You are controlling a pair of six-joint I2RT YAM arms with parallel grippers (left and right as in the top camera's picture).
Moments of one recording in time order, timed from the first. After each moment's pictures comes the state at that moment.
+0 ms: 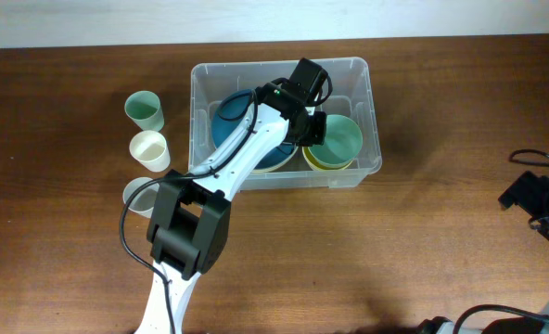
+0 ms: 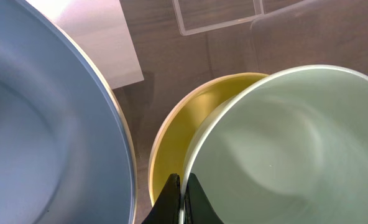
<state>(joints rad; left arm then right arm) -0.58 2.27 2.00 -0.89 0.13 -0.40 -0.64 1.45 1.47 -1.50 0.06 0.25</state>
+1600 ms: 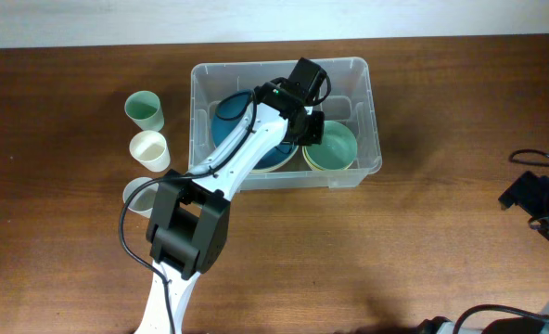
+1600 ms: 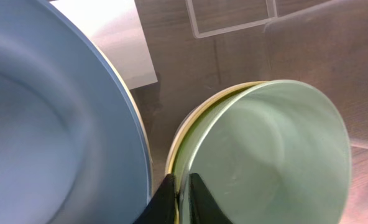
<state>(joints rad) -0.58 2.27 2.00 -0.89 0.09 -0.40 -0.64 1.45 1.47 -1.50 0.06 0.25</state>
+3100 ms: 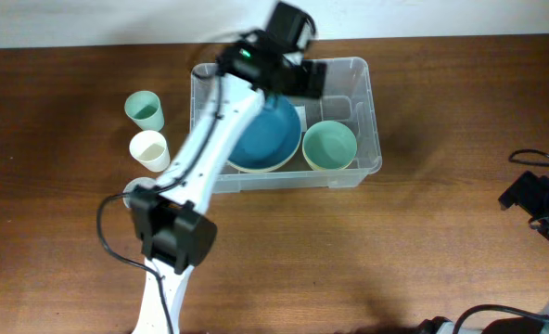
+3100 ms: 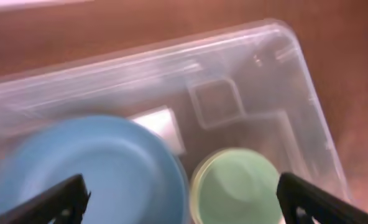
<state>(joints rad) -0.48 2.27 2.48 -1.14 0.02 -0.28 -0.64 1.45 1.47 -1.50 0.06 0.25</state>
